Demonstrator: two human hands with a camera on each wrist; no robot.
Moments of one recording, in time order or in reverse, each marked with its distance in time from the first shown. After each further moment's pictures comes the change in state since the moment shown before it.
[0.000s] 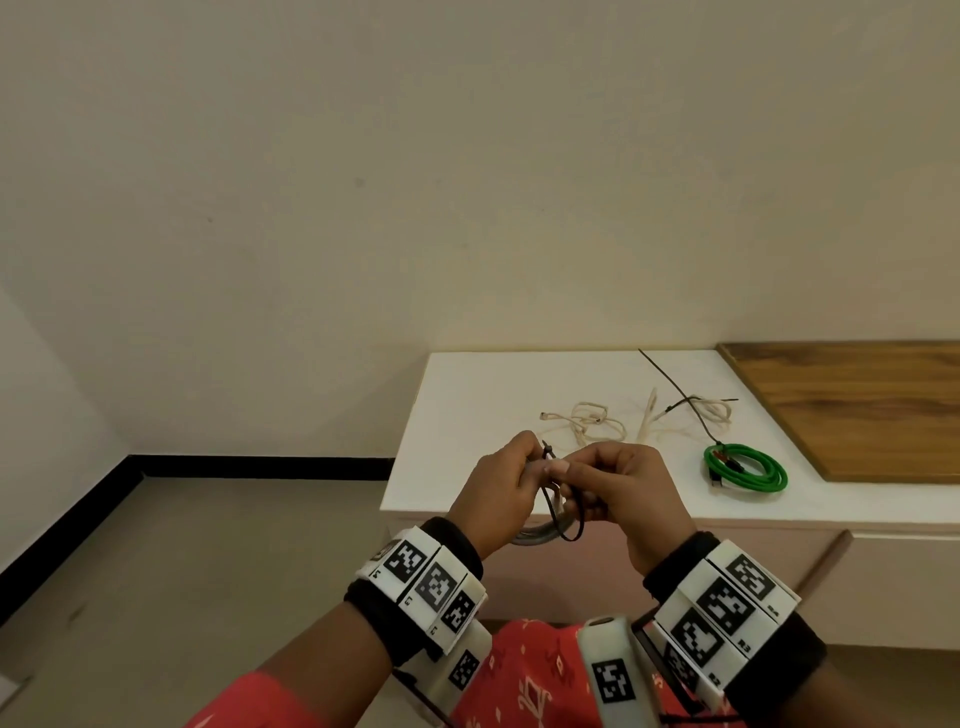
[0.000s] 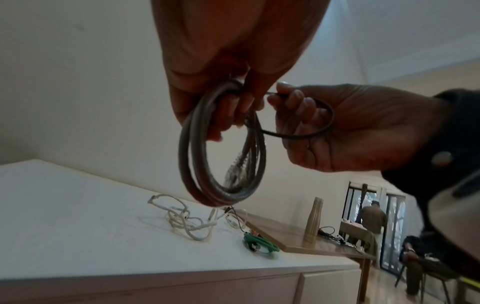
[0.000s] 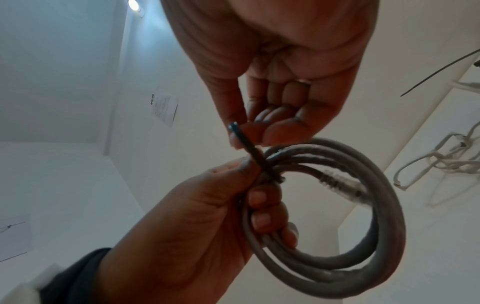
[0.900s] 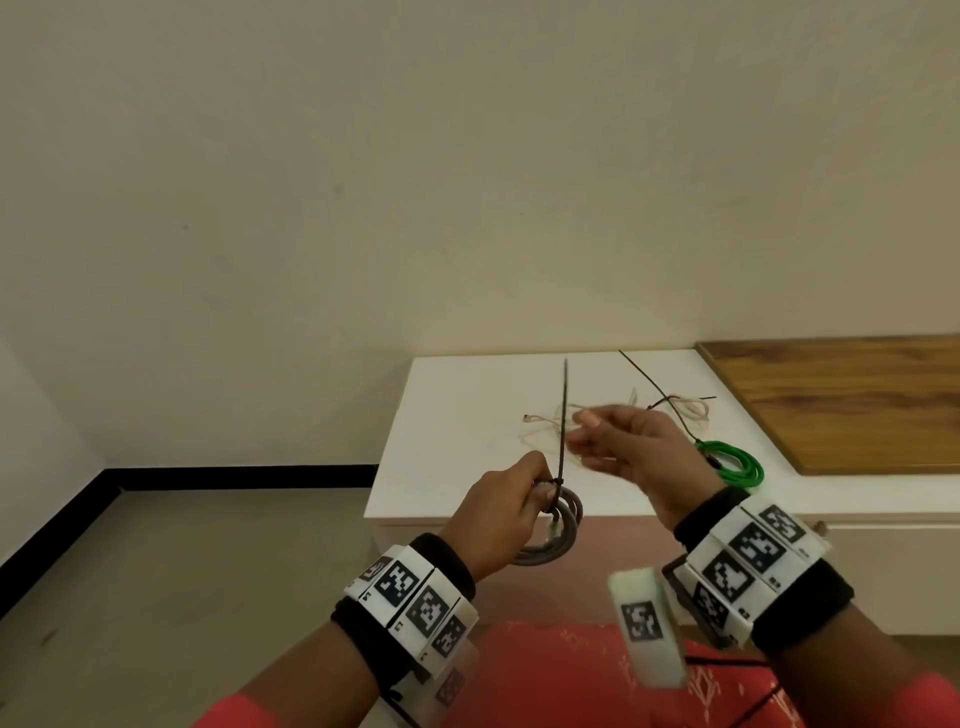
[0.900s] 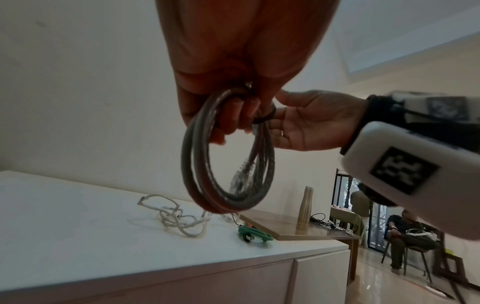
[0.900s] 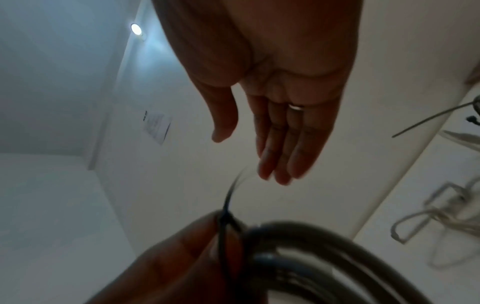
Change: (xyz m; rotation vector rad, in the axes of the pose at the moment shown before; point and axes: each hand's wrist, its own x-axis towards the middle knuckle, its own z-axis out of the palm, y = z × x) left_hand -0.008 0.011 0.010 0.119 -0.116 0.094; right_hand 0.020 -0.016 -0.037 -0.025 -0.007 -0.008
